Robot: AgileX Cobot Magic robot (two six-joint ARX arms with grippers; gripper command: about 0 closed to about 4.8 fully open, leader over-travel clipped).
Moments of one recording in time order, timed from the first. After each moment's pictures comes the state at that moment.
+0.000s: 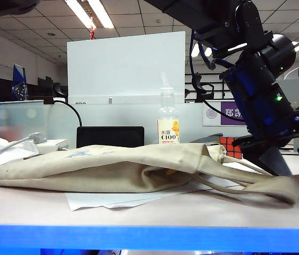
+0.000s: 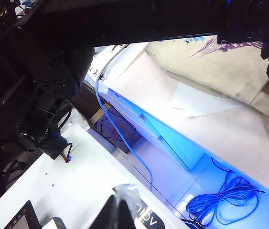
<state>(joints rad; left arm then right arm) -0.99 2.61 2.43 -0.89 0.28 0.08 0.26 0.27 0.92 -1.12 -0.71 0.21</state>
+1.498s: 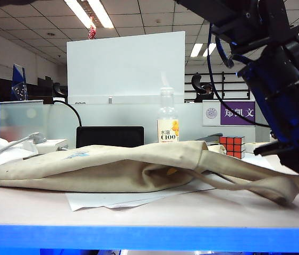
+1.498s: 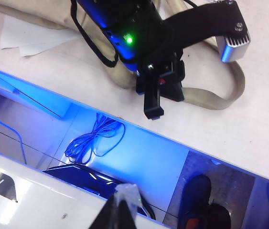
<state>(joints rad) -1.05 2.58 2.40 -0.91 0.34 0.07 0.26 0.34 0.95 -1.38 -0.15 0.02</state>
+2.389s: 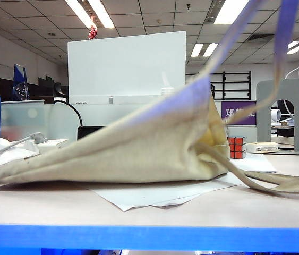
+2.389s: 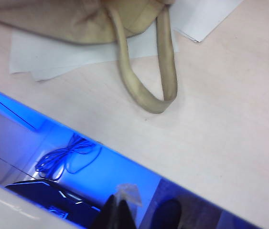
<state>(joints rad) -0.95 2.10 2.40 -0.83 0.35 -0.02 0.26 0.36 0.95 -1.28 -0.11 -0.10</state>
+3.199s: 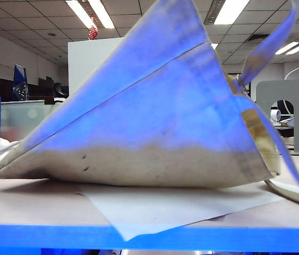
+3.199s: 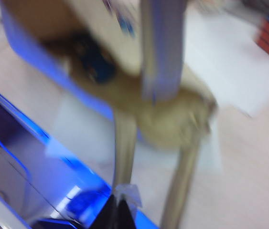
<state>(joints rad) -1.04 1.78 2.40 -1.20 0.30 0.00 0.26 0.41 0.87 -0.98 -0.35 -0.10</state>
